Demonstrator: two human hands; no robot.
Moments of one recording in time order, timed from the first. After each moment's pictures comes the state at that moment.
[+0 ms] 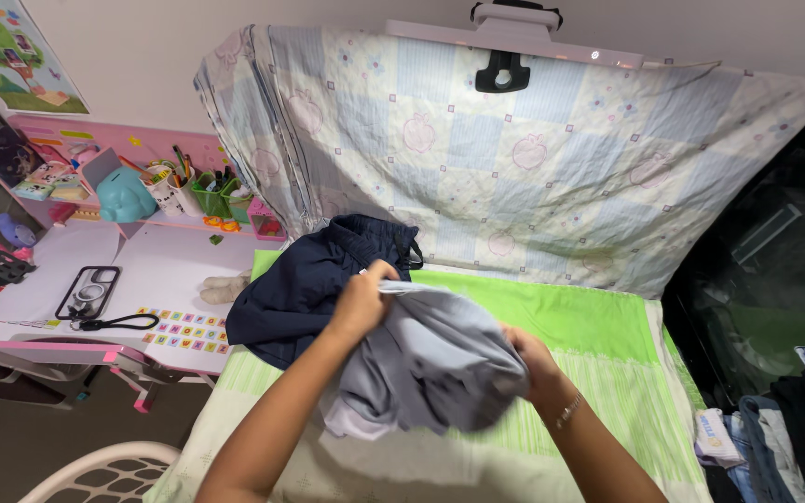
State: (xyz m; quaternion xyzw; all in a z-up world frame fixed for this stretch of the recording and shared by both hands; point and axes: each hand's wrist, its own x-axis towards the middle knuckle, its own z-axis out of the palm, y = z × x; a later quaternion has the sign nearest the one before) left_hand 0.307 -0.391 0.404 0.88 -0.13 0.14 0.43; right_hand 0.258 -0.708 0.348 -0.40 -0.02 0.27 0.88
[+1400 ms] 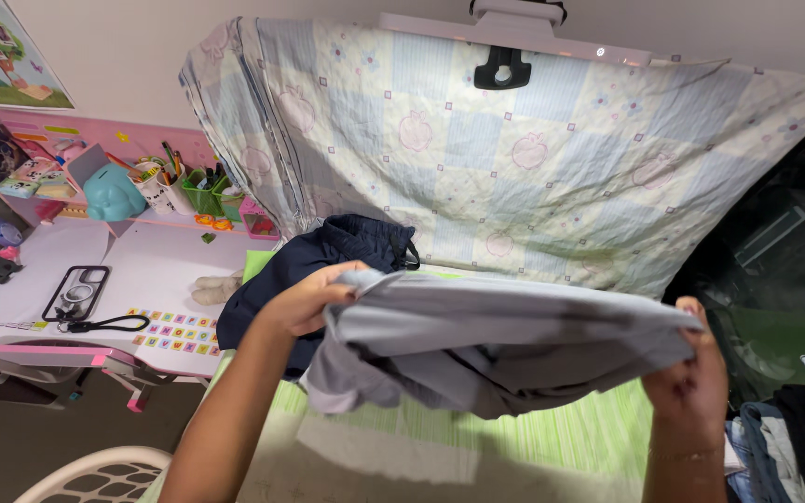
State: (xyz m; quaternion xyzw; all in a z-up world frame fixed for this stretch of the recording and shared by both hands) left_hand 0.334 -0.317 0.411 0.52 -0.17 -0.28 0.79; right_hand 0.213 -0.829 0.450 -0.33 -0.16 -0.11 0.92
